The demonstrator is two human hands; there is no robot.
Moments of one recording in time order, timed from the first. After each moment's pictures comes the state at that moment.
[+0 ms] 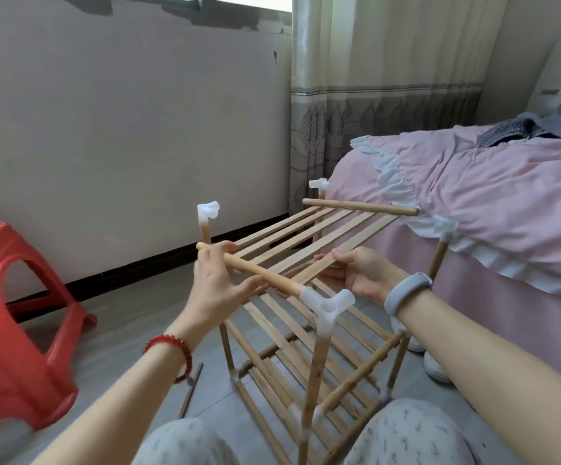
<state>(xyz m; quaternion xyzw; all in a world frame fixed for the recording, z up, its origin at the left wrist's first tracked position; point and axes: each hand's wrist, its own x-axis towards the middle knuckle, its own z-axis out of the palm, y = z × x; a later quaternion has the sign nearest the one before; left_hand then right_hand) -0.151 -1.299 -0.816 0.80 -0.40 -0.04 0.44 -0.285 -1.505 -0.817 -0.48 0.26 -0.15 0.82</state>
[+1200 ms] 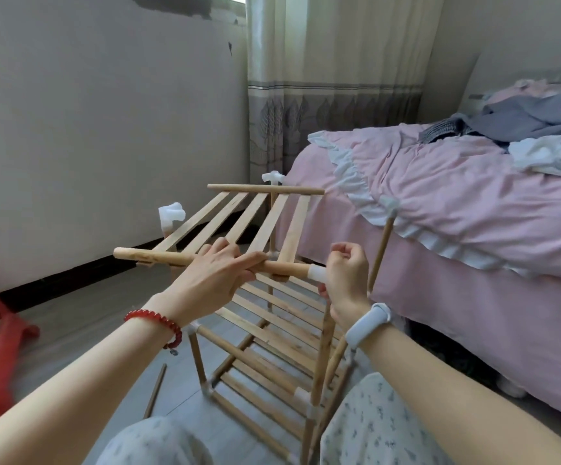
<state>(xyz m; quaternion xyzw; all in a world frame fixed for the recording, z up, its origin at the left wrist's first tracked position) -0.148 -1.336 -0.822 0.66 -0.71 0.20 0.17 -0.324 -1.435 -0.811 -0.54 0.45 -0.47 0.54</state>
